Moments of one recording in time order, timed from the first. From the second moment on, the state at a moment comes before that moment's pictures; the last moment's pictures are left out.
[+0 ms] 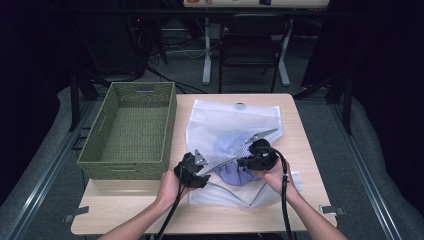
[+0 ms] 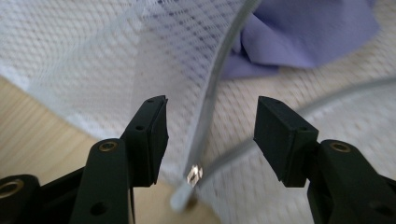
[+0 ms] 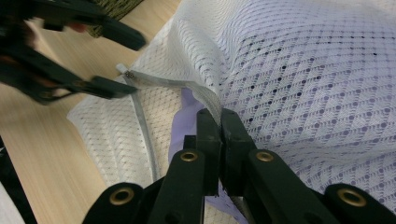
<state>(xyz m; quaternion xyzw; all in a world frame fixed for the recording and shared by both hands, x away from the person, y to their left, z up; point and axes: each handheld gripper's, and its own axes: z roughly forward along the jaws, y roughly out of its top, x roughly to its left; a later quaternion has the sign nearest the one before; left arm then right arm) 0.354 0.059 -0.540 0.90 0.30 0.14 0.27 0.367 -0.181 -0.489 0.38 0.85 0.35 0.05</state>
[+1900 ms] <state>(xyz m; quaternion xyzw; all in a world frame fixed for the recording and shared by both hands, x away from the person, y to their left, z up) 0.335 0.076 -0.550 0.96 0.17 0.06 0.21 0.334 -0.220 -0.543 0.39 0.89 0.25 0.01</state>
